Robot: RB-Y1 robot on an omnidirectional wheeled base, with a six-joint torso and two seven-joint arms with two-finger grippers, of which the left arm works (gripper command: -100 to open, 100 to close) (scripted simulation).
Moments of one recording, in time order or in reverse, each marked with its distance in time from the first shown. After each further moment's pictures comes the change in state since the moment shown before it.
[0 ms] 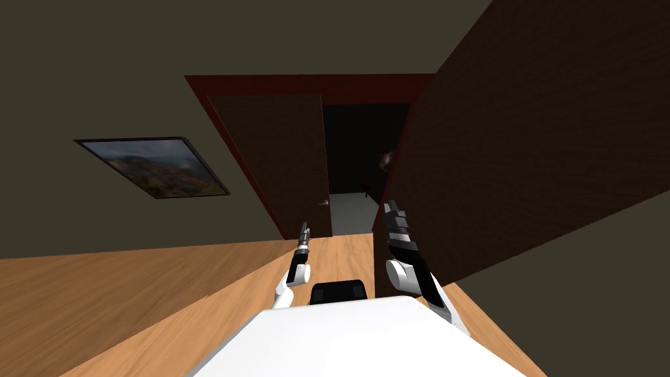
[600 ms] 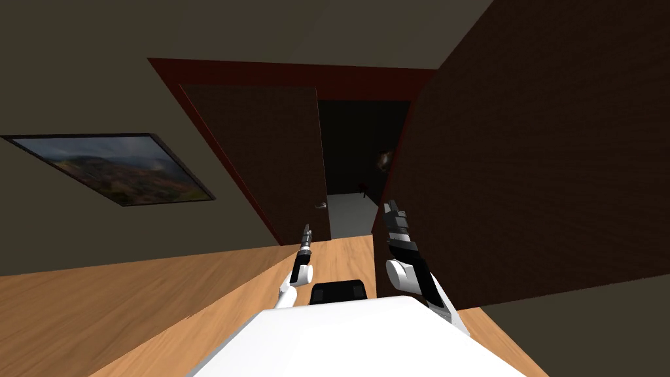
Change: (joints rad) arm -0.058 -0.024 -0.002 0.144 0.022 -0.031 -0.026
